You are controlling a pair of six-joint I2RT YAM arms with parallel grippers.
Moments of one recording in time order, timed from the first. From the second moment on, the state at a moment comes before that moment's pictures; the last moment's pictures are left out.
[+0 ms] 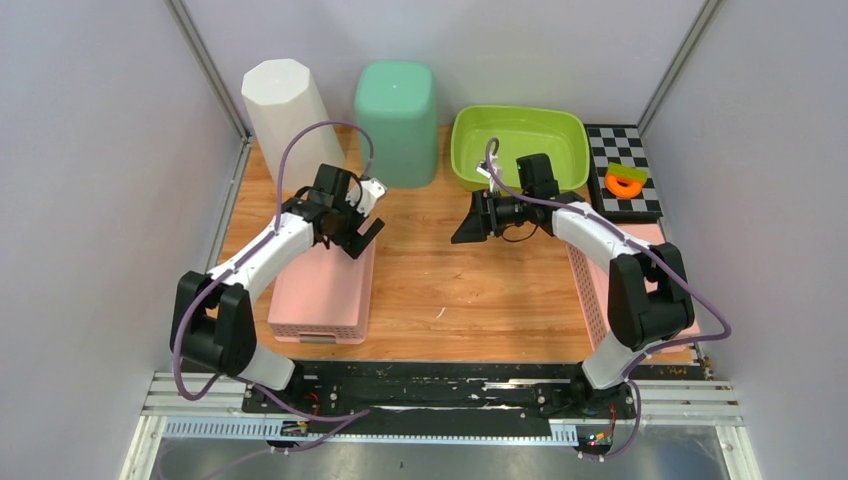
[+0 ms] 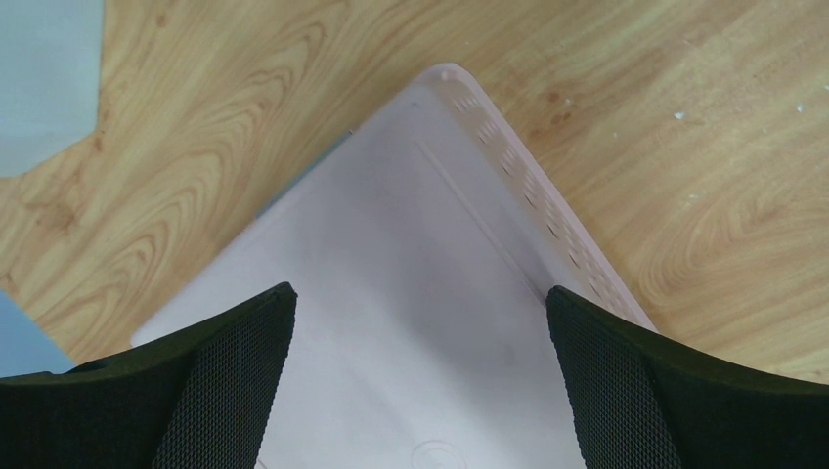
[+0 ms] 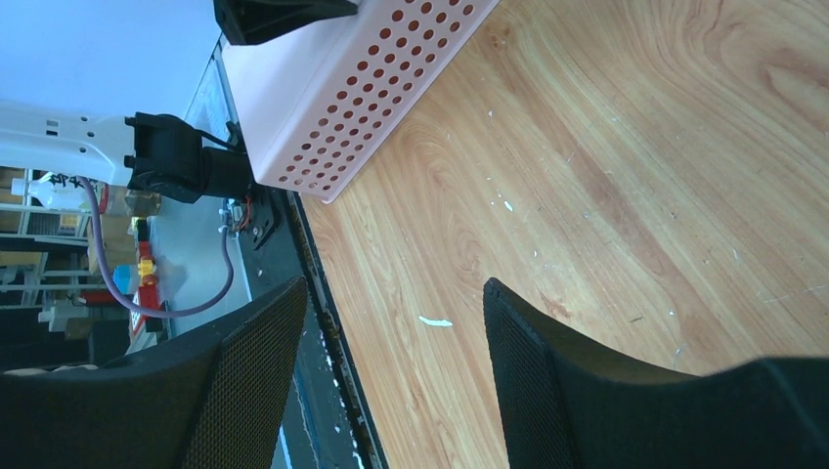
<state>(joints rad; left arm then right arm) -0.32 1.47 1.06 -0.57 0.01 0.42 0.33 1.64 1.14 -0.26 -0.99 0.15</state>
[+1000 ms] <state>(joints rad) -0.37 1.31 1.02 -0.74 0.09 0.46 0.30 1.64 1.12 -0.22 -0.99 0.17</state>
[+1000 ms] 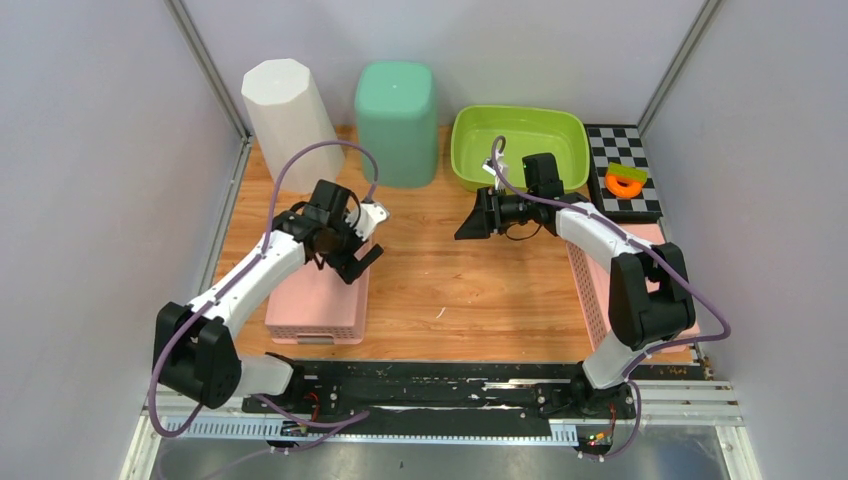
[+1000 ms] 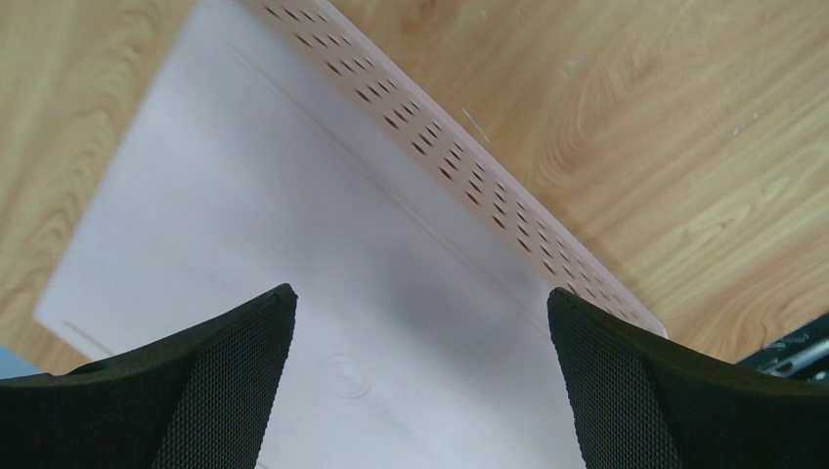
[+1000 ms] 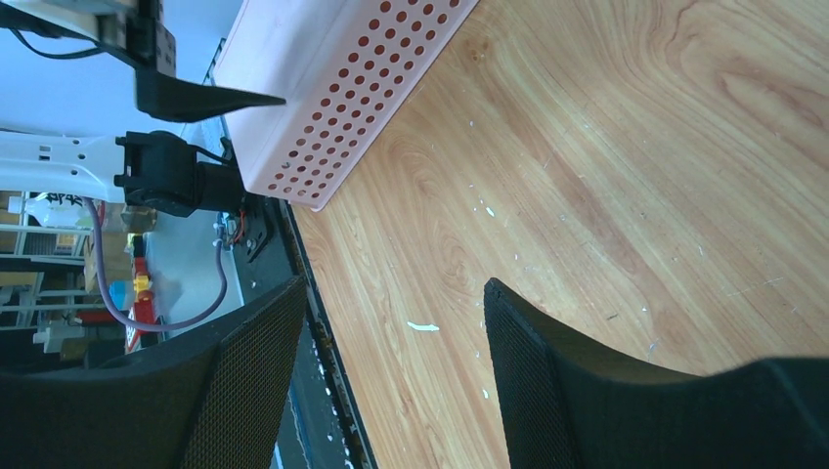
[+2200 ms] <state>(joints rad) -0.43 1.42 0.95 -0.66 -0.12 0.45 0.30 1.64 1.11 -0.21 -1.00 0.17</state>
